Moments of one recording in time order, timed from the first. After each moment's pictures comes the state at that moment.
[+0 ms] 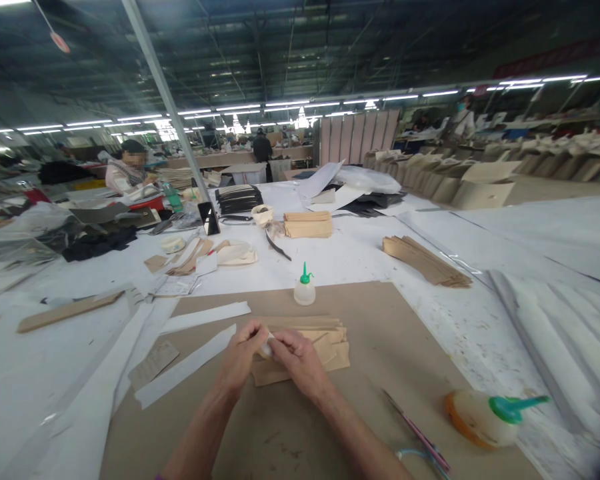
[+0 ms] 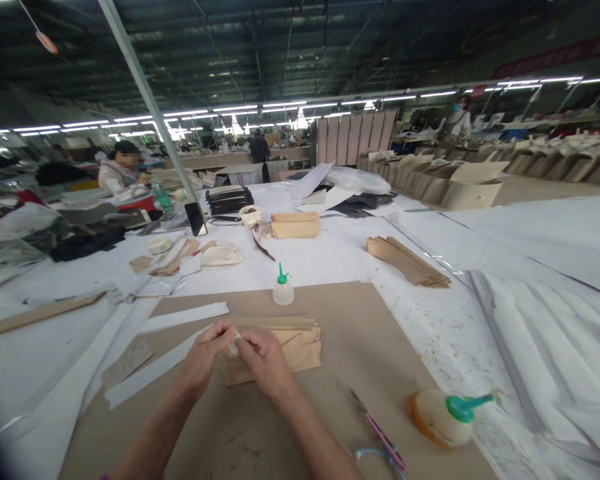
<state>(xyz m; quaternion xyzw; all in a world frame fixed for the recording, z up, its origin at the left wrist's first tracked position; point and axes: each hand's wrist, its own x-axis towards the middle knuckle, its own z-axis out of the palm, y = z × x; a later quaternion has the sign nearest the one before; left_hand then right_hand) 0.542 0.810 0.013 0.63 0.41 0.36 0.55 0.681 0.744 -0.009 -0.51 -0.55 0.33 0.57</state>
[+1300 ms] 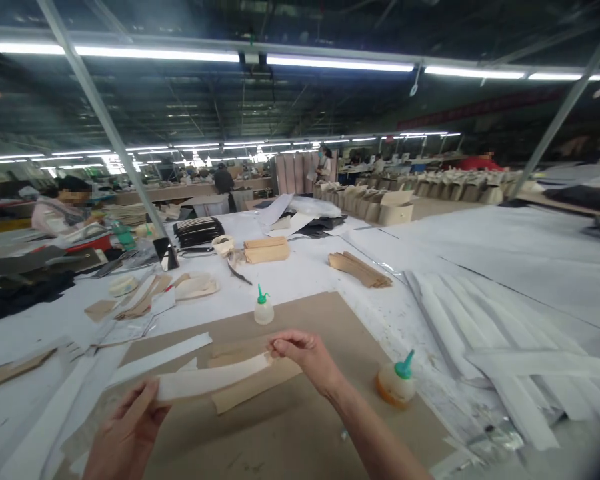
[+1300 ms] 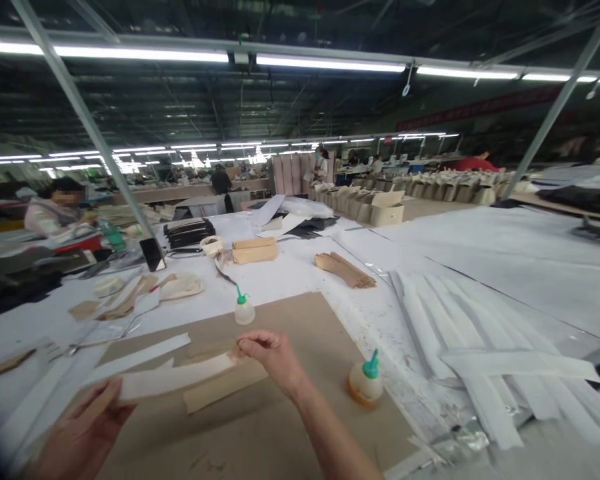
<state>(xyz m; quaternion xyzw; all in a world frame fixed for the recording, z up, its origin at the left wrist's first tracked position) 0.457 0.789 0.028 0.37 0.40 0.53 0.65 0.751 0.671 0.048 -0.52 -0.47 0.37 0.61</state>
